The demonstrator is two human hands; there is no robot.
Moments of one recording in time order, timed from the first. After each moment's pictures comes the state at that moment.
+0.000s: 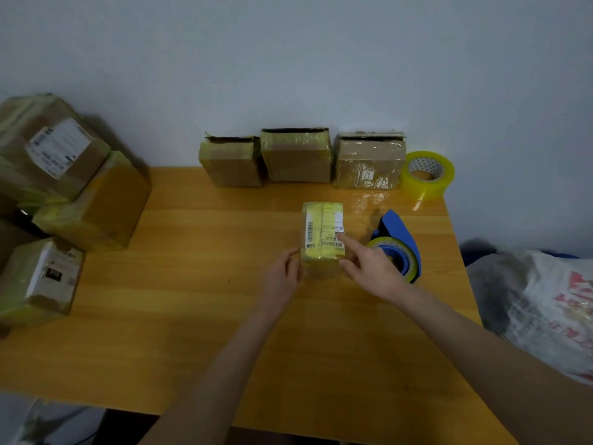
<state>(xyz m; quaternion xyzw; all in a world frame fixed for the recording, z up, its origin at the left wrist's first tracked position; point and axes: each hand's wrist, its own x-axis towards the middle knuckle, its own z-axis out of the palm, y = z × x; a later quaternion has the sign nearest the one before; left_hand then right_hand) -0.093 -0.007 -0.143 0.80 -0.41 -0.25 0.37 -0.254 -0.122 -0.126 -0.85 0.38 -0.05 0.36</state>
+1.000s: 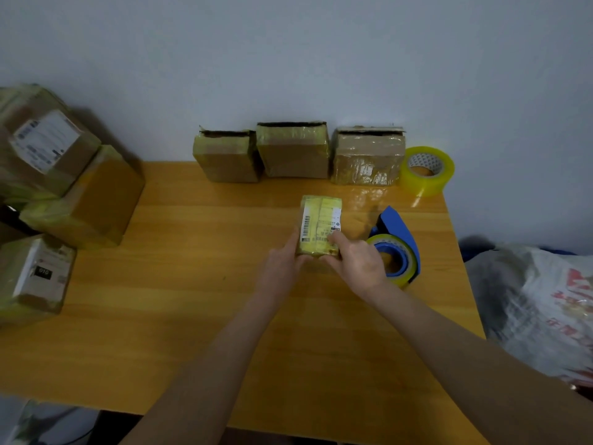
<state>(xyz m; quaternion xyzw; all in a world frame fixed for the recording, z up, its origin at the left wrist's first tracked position) -0.086 -0.029 -0.141 0.81 -0.52 -0.17 0.21 -0.229 -0.118 -0.138 -0.90 0.40 -0.08 0.15</state>
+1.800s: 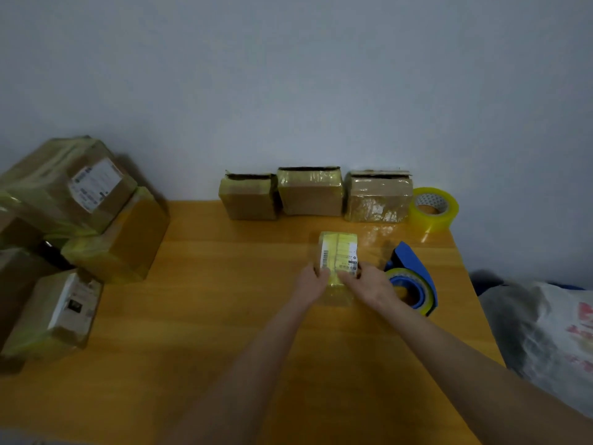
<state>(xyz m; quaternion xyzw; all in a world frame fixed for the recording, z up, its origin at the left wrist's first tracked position) -0.083 -0.057 -0.115 0.80 -0.37 -0.37 0.31 -0.204 -0.122 -0.121 -0.76 0.54 -0.04 0.36</state>
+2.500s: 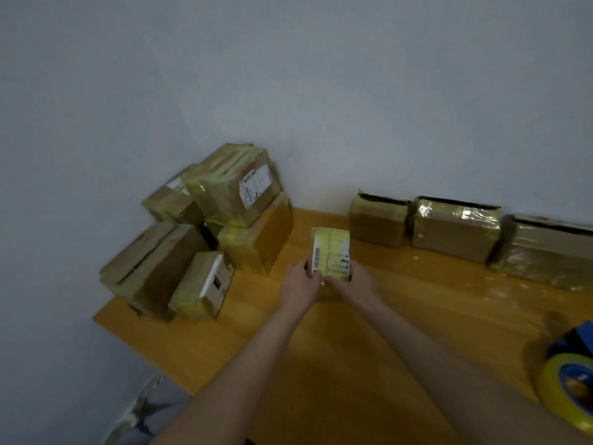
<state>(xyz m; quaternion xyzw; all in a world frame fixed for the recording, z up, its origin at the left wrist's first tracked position) 0.112 0.067 -0.064 0.91 -0.25 -0.13 0.31 0.030 -0.027 -0.088 -0.75 0.34 -0.12 0.56</state>
